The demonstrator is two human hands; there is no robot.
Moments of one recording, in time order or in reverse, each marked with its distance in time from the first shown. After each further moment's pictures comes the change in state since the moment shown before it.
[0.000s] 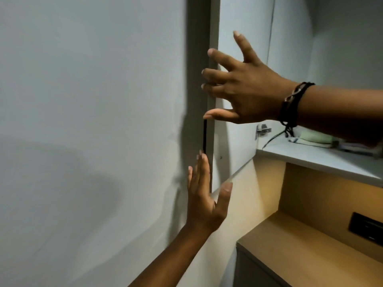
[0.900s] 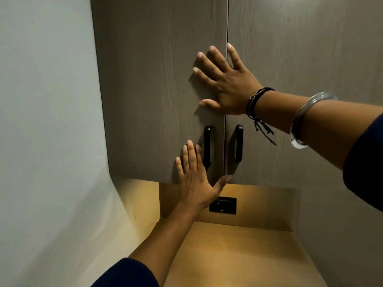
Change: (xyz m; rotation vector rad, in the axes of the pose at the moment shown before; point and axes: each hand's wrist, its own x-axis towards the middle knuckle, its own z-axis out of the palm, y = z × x) left_hand 0.054 0.120 0.296 0.101 -0.418 0.354; right_hand -0.240 0.160 0.084 -0.363 -0.499 0.387
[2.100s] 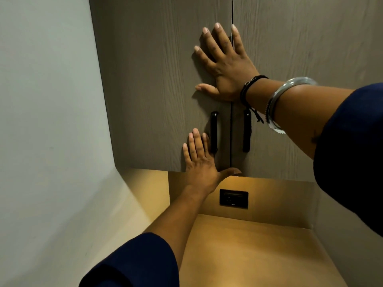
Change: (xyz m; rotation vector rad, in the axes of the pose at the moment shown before) left_hand 0.023 0.000 0.025 0.163 -0.090 -0.023; right_hand 0.015 -0.010 0.048 0.153 0.112 0.152
